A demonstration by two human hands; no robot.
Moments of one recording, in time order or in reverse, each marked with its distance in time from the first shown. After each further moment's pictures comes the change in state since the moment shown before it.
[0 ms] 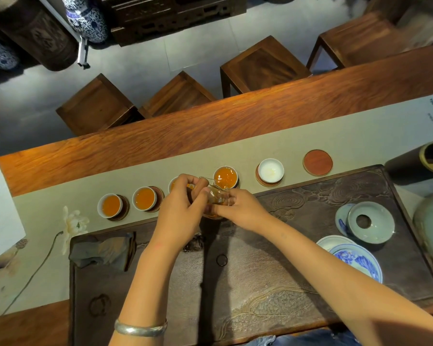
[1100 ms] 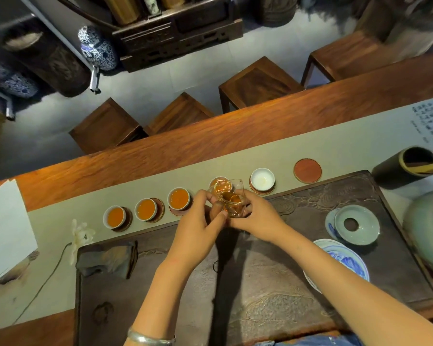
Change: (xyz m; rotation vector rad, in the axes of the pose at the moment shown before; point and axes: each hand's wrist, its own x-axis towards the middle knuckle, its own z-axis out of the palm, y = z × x) left_hand -0.030 0.023 0.027 -0.027 -0.142 0.103; right_hand -0.036 0.016 -0.041 0.006 0.104 -0.123
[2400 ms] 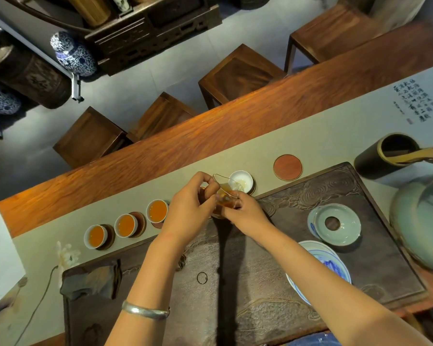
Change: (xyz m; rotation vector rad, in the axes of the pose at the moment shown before) left_hand 0.068 0.036 0.027 0.165 -0.059 0.057; right_hand 0.017 0.016 -0.018 0.343 0.107 0.178
